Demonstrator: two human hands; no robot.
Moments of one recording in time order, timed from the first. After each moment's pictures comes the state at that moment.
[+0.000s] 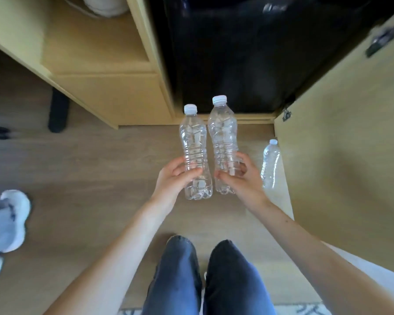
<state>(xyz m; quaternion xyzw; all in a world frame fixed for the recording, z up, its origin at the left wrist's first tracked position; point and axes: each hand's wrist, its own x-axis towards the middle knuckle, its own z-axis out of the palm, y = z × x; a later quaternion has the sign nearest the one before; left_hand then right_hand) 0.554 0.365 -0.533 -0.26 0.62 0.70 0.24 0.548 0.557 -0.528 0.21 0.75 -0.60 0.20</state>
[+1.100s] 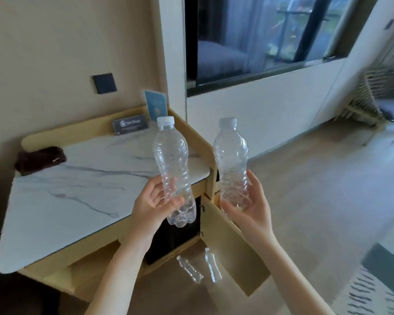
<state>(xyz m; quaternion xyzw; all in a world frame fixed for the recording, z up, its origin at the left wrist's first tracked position) 0.543 0.431 0.154 0.17 0.66 0.72 0.15 0.652 0.632 0.133 0.19 0.72 -0.61 -0.29</state>
